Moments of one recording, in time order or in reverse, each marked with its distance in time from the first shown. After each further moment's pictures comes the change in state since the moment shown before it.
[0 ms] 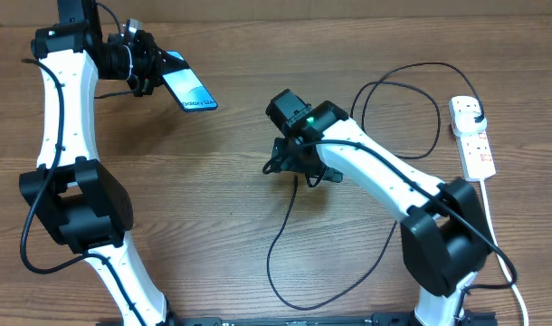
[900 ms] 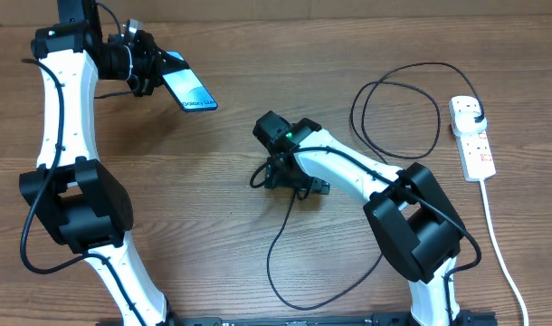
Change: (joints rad) left arm 0.000 0.000 0.000 -0.003 0.000 0.000; right arm 0.052 0.118 -0.060 0.106 0.003 0.007
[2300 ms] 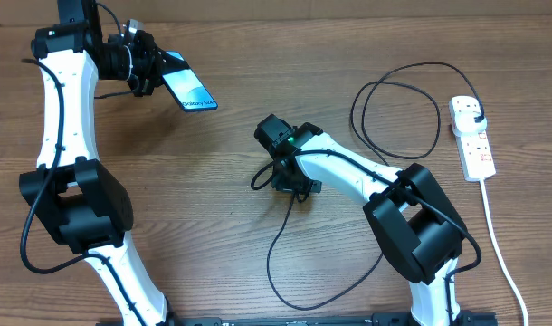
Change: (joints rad) left arm 0.000 0.000 0.000 0.000 0.000 0.000; right arm 0.000 -0.006 -0.043 0.059 -0.015 0.007
